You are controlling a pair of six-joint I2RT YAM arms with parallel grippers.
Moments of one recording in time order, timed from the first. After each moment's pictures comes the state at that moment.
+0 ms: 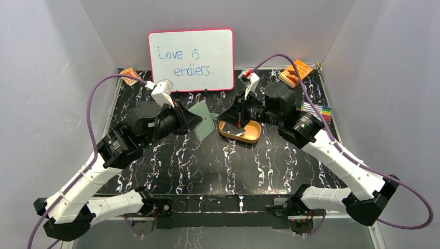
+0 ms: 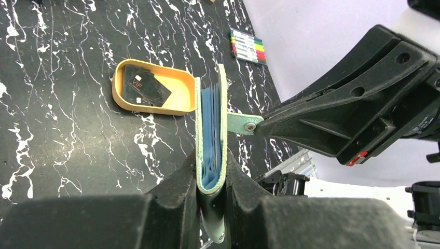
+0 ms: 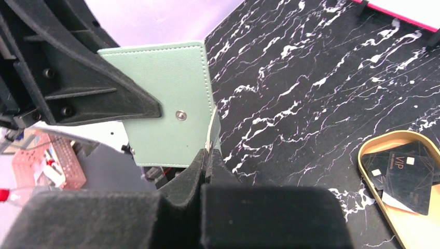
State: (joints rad) left arm -0.85 0.95 1.32 -0.69 -0.17 -0.72; right arm 0.83 1.15 1.32 -0.40 -0.33 0.44
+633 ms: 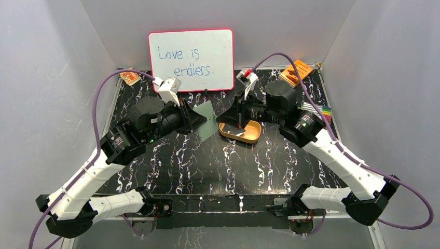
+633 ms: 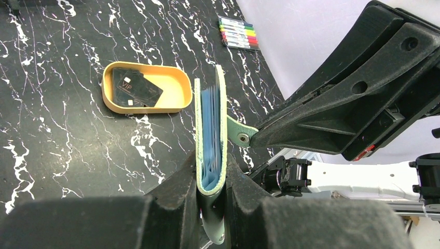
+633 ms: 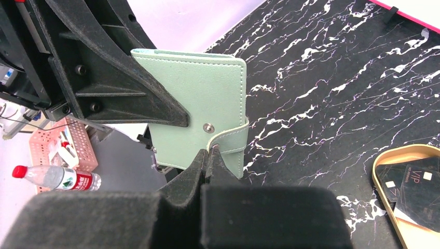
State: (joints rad) left arm -0.85 1.00 1.36 -0.69 -0.07 -0.63; right arm 0.83 1.16 1.35 -0.41 -0.43 0.42
